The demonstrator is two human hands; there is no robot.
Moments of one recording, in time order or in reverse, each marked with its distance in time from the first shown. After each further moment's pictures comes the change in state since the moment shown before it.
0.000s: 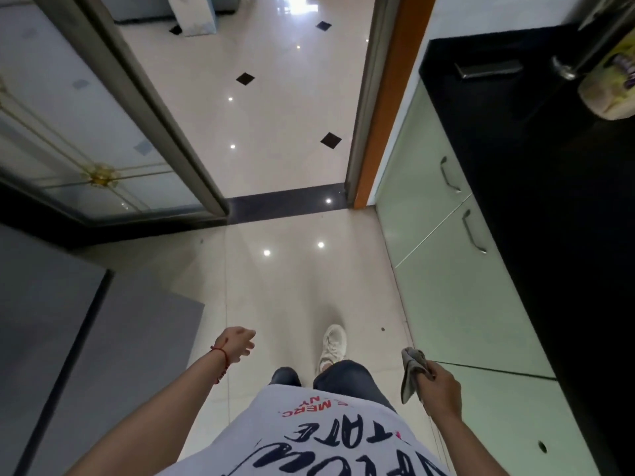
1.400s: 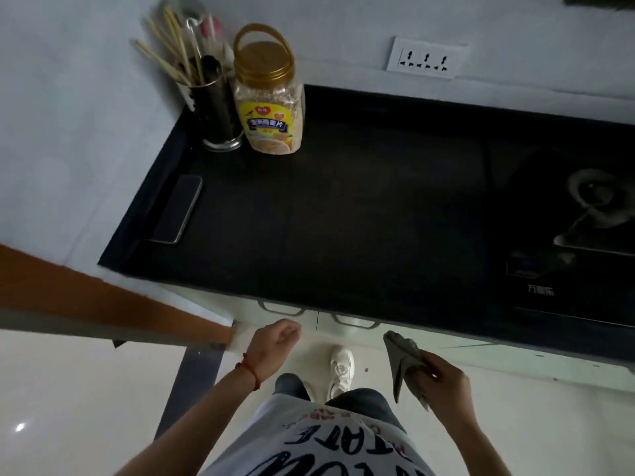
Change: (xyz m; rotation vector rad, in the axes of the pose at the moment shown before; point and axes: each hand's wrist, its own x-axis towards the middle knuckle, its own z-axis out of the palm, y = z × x) left_hand 0.049 0.517 0.195 1.022 -0.772 0.957; right_hand 0.084 -0.198 -0.118 0.865 0.647 0.549
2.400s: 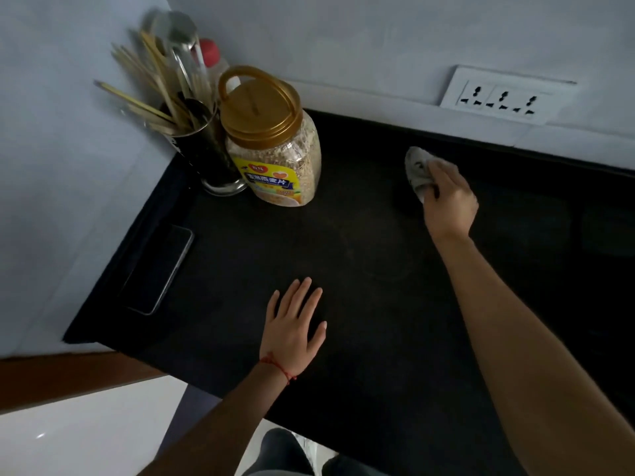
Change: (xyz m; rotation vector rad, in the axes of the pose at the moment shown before) left_hand 0.175 0.095 -0.012 0.965 0.349 0.194; right_hand 0.366 -0.277 0.013 -0.314 0.360 -0.783
